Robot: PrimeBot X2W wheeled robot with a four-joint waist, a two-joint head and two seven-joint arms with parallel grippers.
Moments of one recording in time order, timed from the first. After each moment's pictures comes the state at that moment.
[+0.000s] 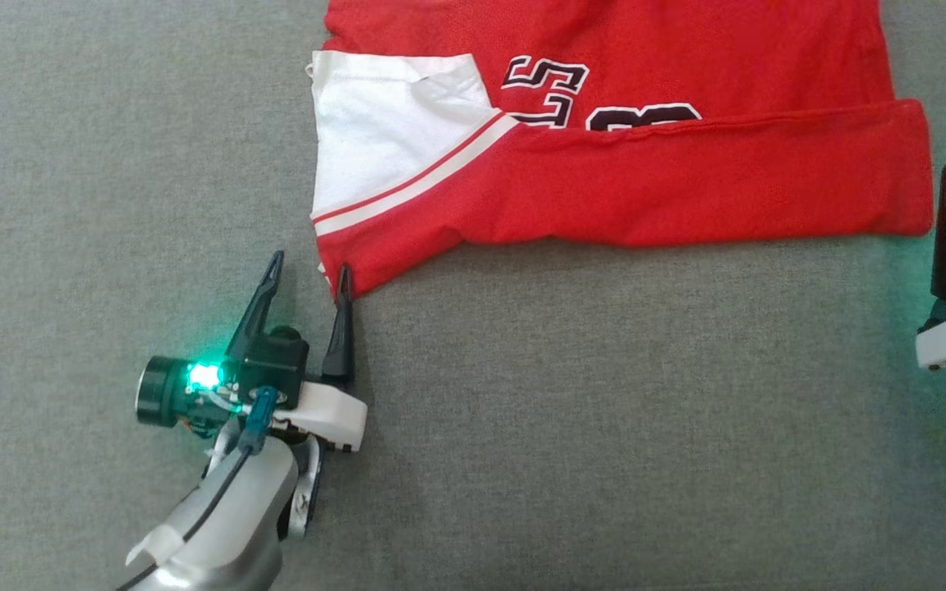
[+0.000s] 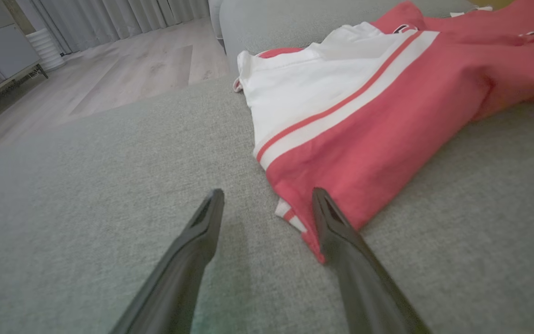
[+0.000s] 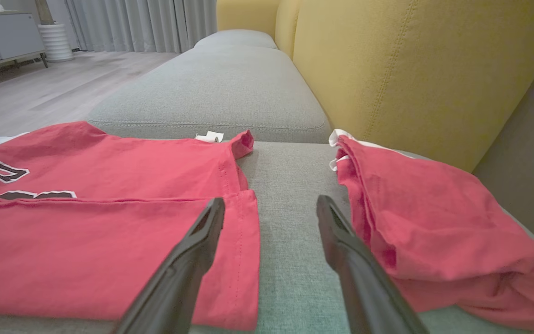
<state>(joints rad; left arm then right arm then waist) -0.47 0.24 -0.72 0.51 -0.42 0.35 -0.24 -0.34 -0.33 -0.07 0.42 0.22 0.13 -0.25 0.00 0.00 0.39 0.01</state>
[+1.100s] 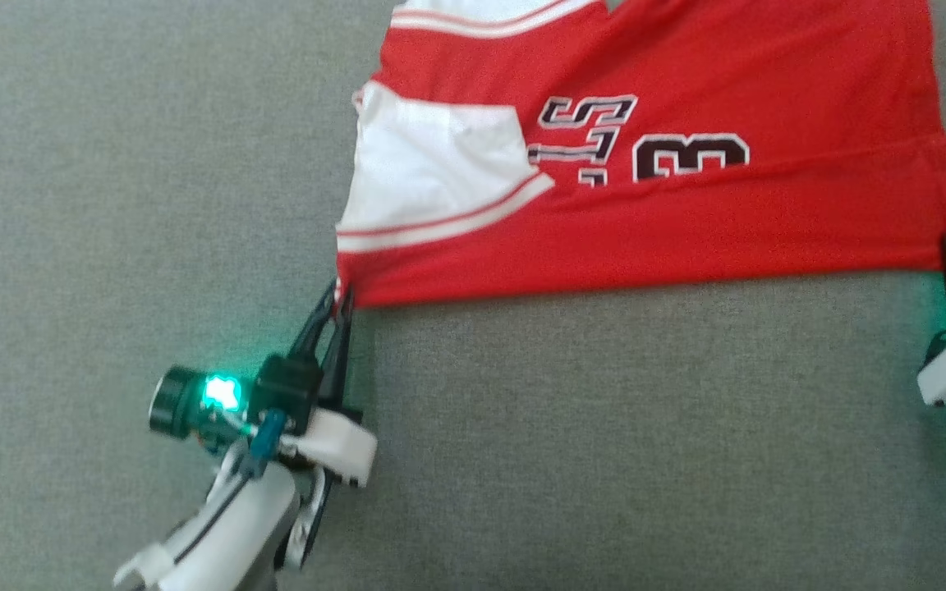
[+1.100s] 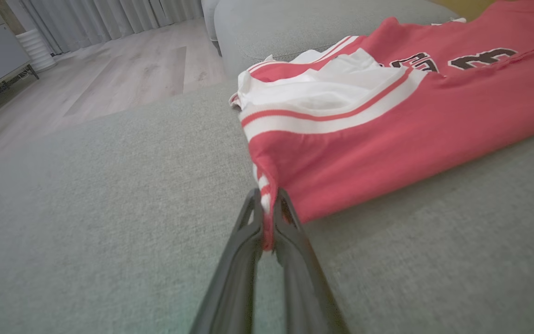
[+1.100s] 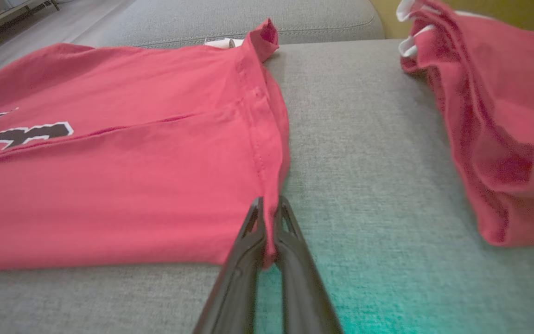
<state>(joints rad) -0.43 0.30 -0.77 0.39 -0.42 0.32 -0.19 -0.35 -0.45 0.11 0.60 0.49 0.13 -0.11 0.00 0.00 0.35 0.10</state>
